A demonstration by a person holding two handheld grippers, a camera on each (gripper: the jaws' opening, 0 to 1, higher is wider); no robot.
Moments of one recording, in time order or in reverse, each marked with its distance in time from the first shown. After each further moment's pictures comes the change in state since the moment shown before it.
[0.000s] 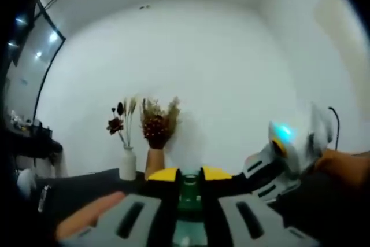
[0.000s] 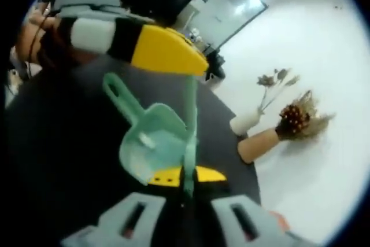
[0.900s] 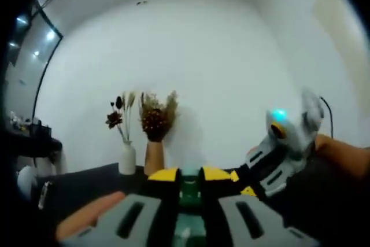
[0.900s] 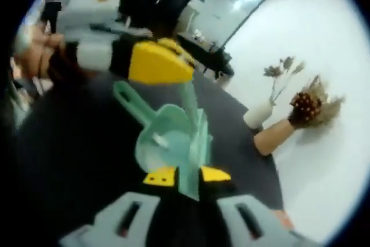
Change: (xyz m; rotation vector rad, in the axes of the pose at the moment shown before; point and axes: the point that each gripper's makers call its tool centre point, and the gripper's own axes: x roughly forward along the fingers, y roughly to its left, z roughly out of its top) left arm -0.013 -0.004 -0.018 0.020 0.046 -0.009; right arm -0.017 0.019 -0.002 0.185 -0.038 0.199
